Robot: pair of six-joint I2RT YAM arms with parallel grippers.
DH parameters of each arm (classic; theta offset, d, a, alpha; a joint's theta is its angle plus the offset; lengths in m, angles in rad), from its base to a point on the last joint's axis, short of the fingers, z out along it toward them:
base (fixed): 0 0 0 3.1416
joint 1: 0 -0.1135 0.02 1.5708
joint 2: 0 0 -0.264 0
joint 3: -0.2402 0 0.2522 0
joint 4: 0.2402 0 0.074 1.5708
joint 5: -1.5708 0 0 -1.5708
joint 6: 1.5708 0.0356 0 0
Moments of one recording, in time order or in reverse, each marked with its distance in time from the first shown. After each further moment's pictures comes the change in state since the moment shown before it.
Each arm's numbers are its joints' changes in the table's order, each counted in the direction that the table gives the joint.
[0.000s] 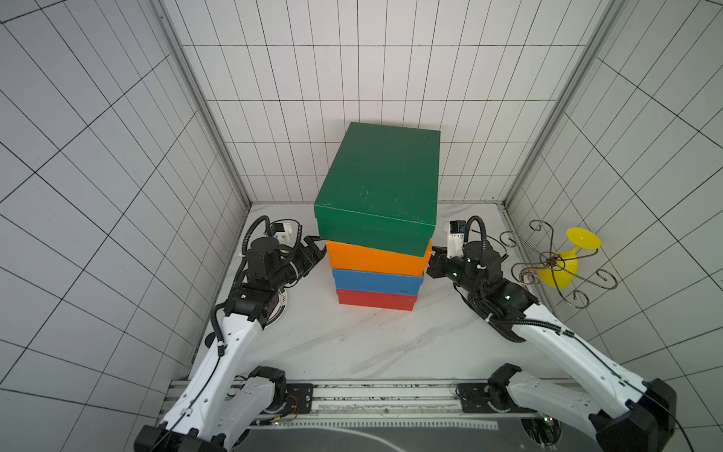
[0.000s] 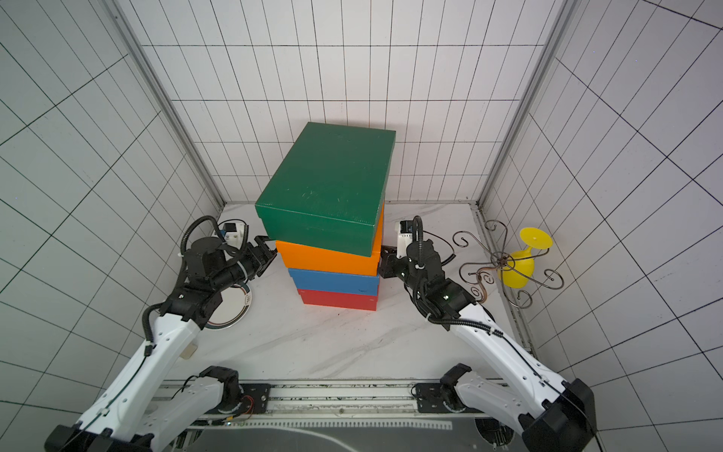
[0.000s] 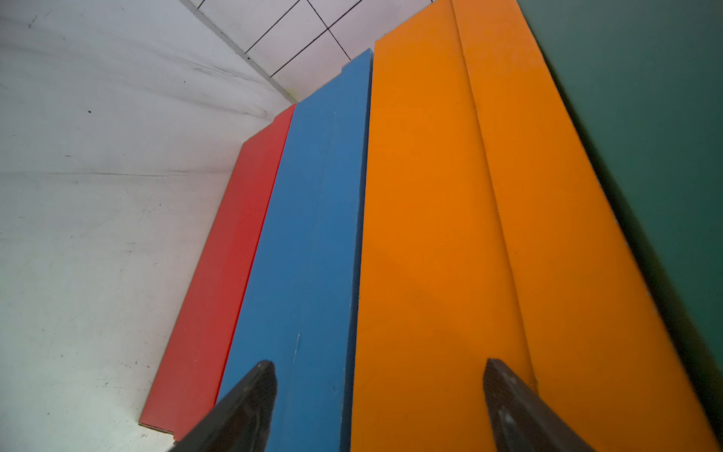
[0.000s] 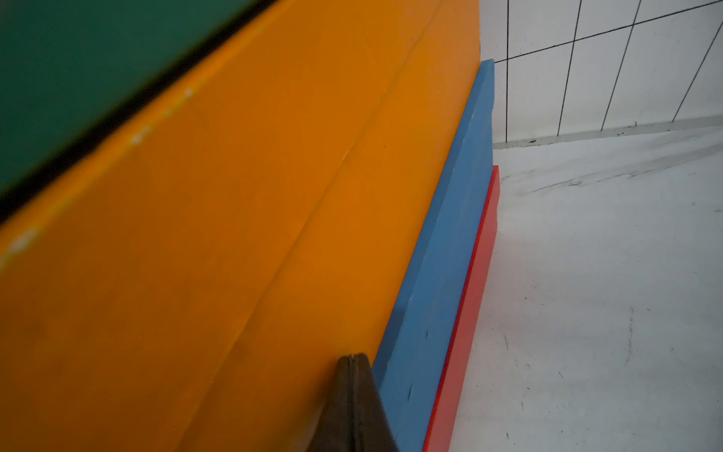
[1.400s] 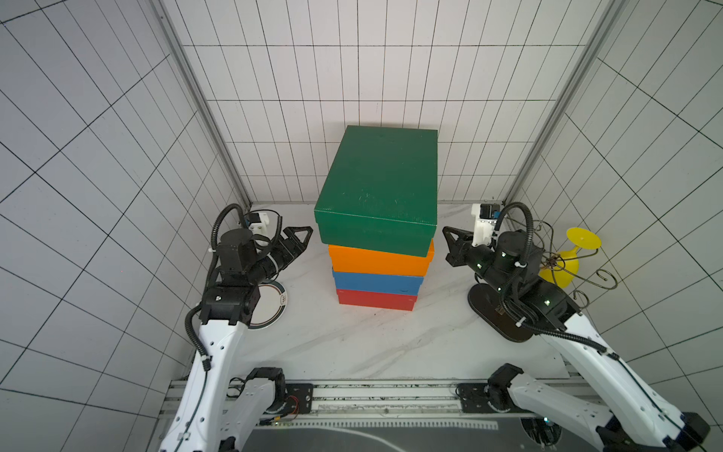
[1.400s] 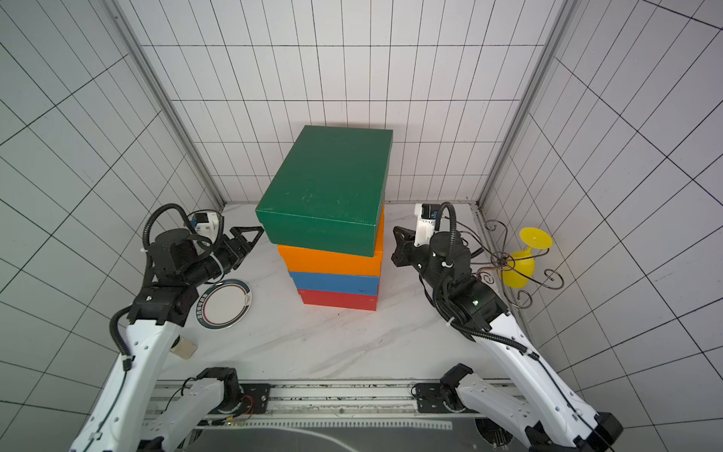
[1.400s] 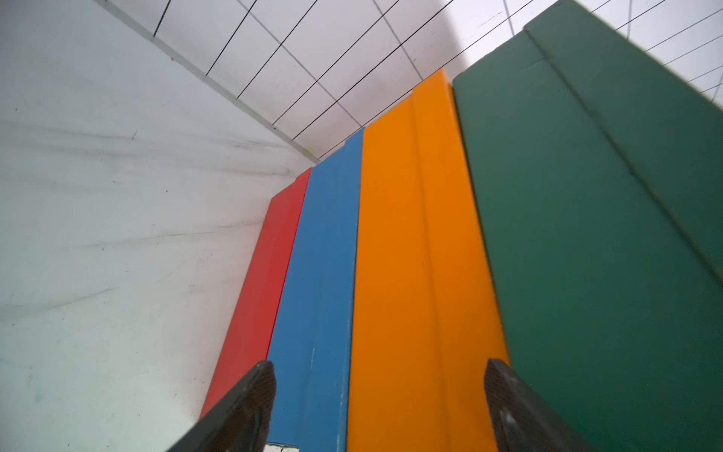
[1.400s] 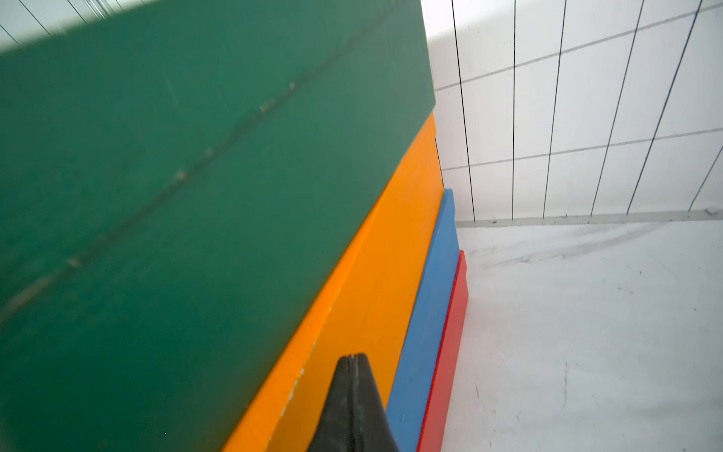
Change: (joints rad) left arm -0.165 -0.025 -0.229 0.232 -0.044 0.142; right arm 0.018 -0.079 -0.261 0.187 -0.084 -0.061
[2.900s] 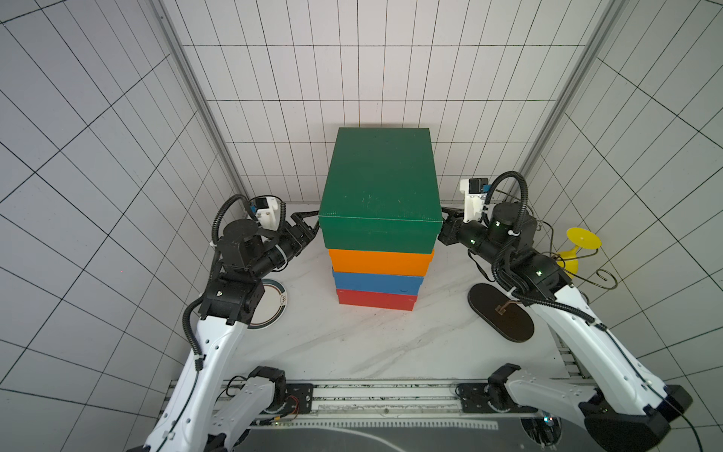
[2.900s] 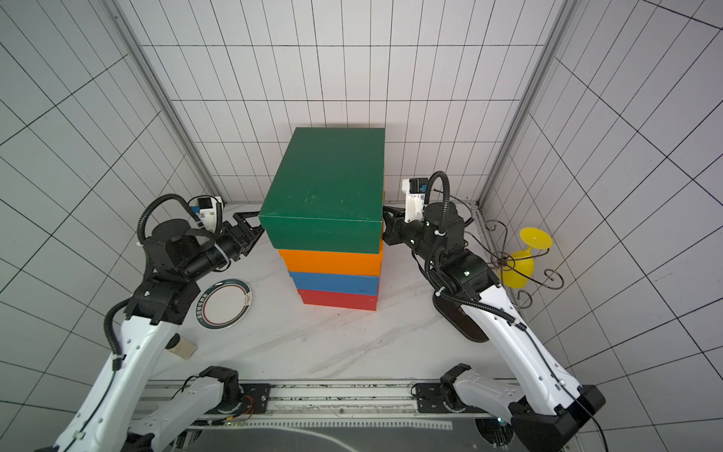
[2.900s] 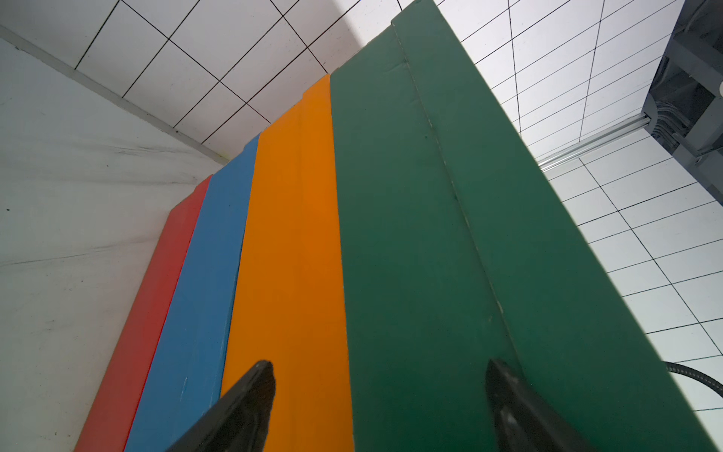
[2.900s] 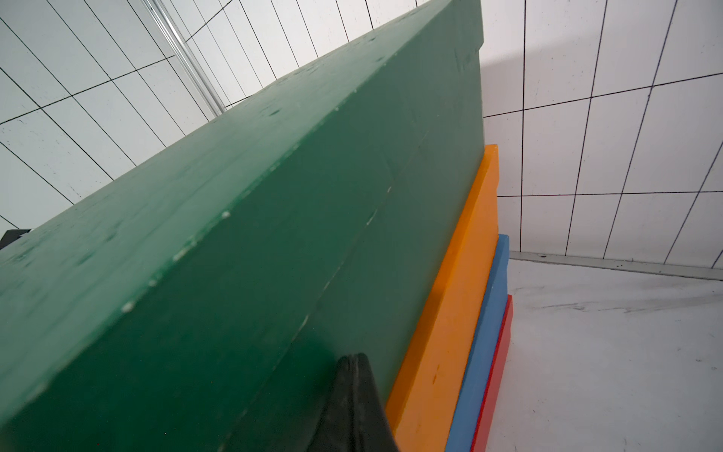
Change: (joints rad) left arm 0.161 0.038 -0.086 -0.116 0.038 -0.147; right arm 0.039 0.175 -0.198 0.006 0.157 -0.030
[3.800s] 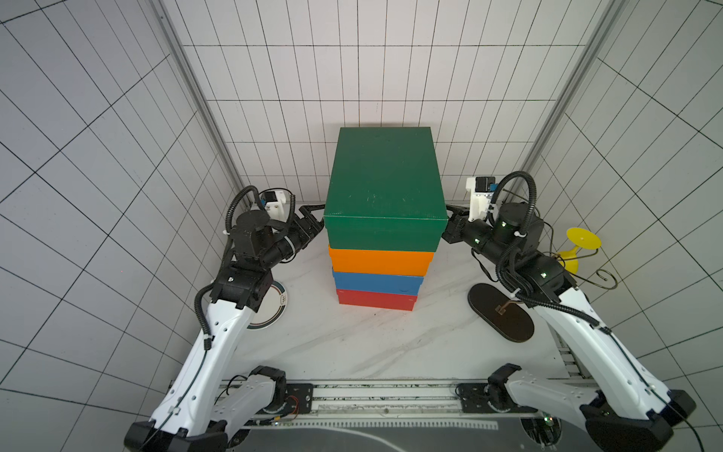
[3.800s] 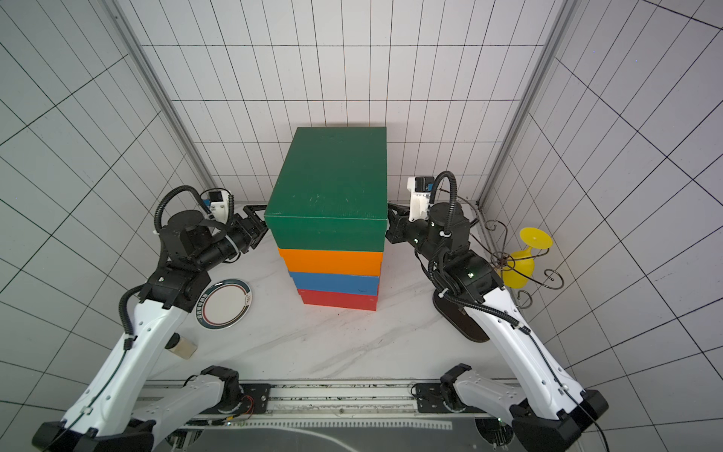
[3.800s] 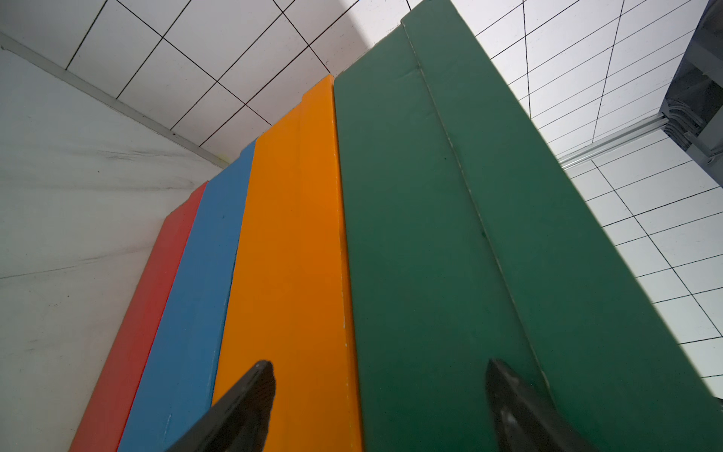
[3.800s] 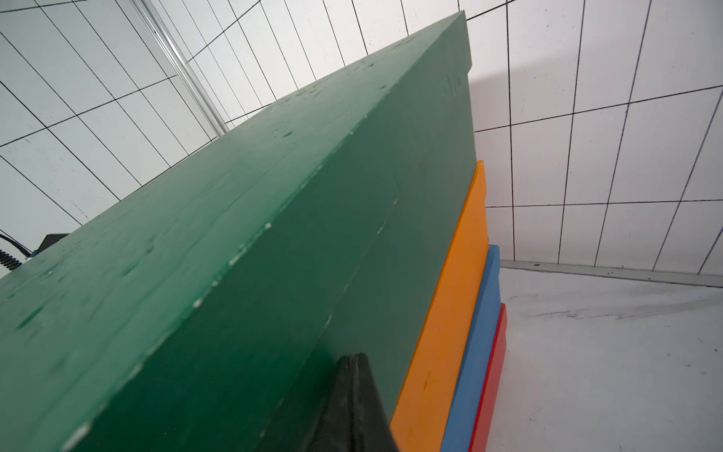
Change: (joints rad) left arm 0.041 0.081 -0.023 -0.051 0.042 0.001; right arm 0.016 -0.017 0.000 -0.014 -0.007 0.008
